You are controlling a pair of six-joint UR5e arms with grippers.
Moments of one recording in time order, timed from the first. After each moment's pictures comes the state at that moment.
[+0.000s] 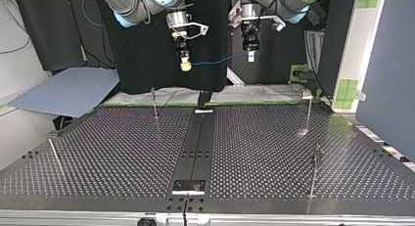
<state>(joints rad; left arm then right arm) -0.55 -1.98 -2.39 -1.91 -2.15 -1.61 2.37 -0.99 2.01 -1.03 1.83 1.47</state>
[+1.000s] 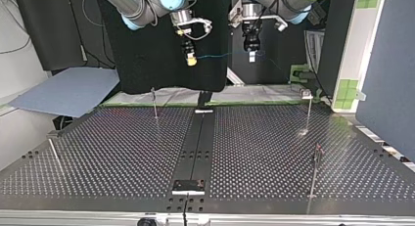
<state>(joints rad) -0.54 -1.92 -2.38 -2.00 -2.15 -1.57 2.40 -0.94 1.97 -0.87 1.82 1.49</state>
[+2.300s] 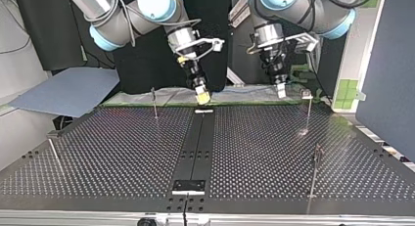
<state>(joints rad) -0.40 -1.52 -2.14 -2.39 -2.21 -1.62 2.39 -1.23 1.67 -0.60 1.63 1.54</state>
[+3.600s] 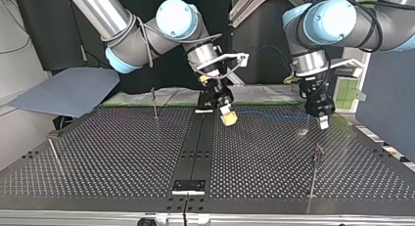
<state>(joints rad) -0.12 -1.44 -1.97 -2.69 -1.98 -1.65 2.46 -1.13 1.37 -0.48 1.61 1.57</state>
